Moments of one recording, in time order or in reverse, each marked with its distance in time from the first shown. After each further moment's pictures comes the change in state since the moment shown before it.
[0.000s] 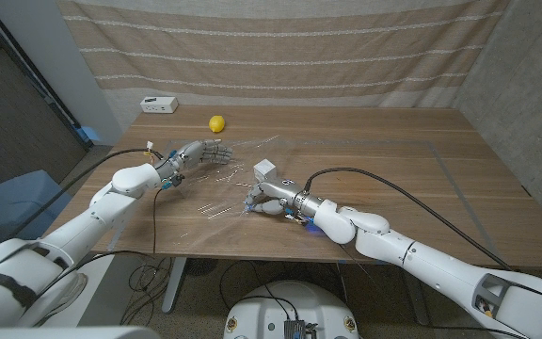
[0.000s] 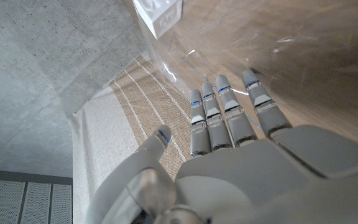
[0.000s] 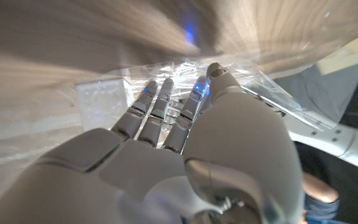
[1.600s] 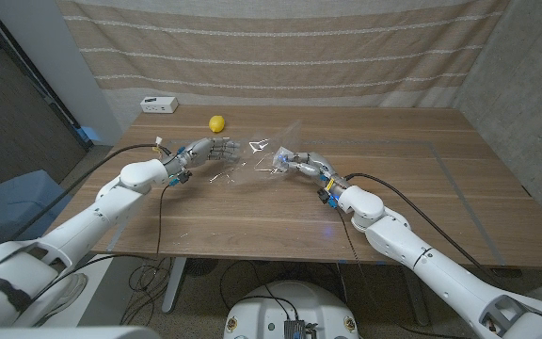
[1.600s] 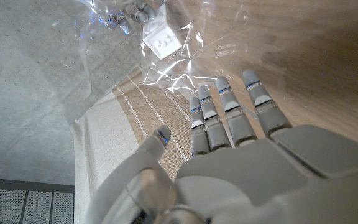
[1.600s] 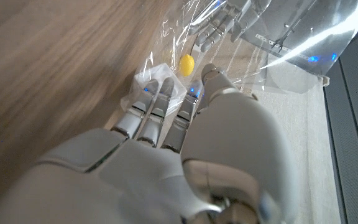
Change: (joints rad) left arm 0.004 0.015 0.016 -0.114 0.027 0.087 0.035; left_hand -0.009 -0.009 0.010 -0.010 0.000 -0.091 0.021 0.011 -0.005 -0.014 -0.127 0.014 -0.017 -0.025 -0.014 -0.006 0.000 -0.005 0.005 0.000 -0.005; right arm -0.141 0.054 0.296 -0.044 0.975 -0.142 0.172; right_hand 0.041 0.032 0.041 -0.009 -0.027 -0.031 0.067 -0.018 0.018 -0.059 0.080 -0.036 0.010 0.023 -0.002 -0.017 0.015 0.026 0.034 0.012 0.009
